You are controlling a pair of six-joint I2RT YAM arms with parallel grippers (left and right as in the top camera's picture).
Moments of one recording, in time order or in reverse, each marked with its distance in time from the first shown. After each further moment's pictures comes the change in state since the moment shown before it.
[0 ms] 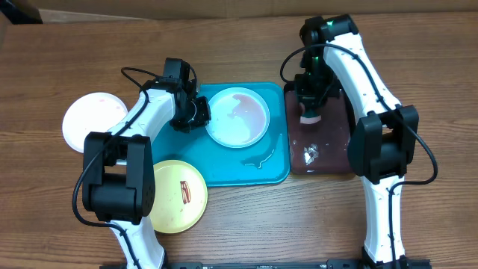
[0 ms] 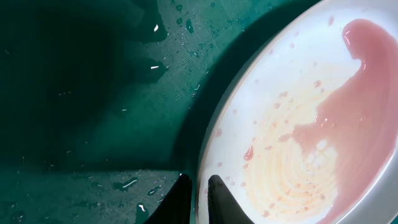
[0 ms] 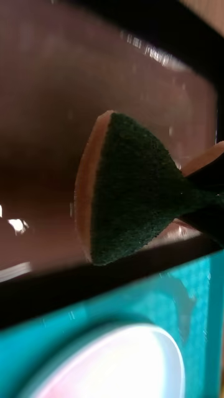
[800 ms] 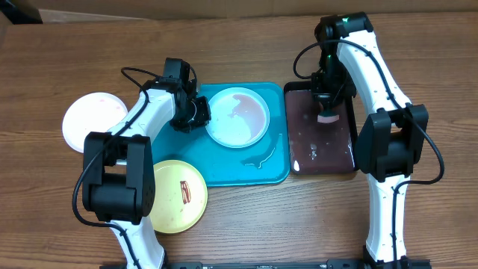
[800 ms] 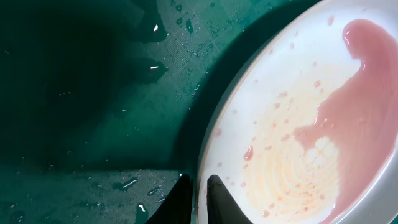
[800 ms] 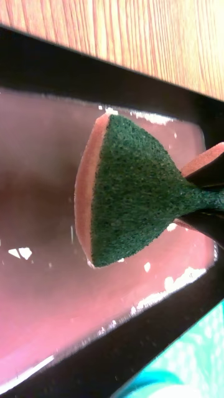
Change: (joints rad) left arm 0.000 0.000 0.000 0.000 0.000 0.000; right arm -0.058 0.000 0.000 -0.037 0.113 0.032
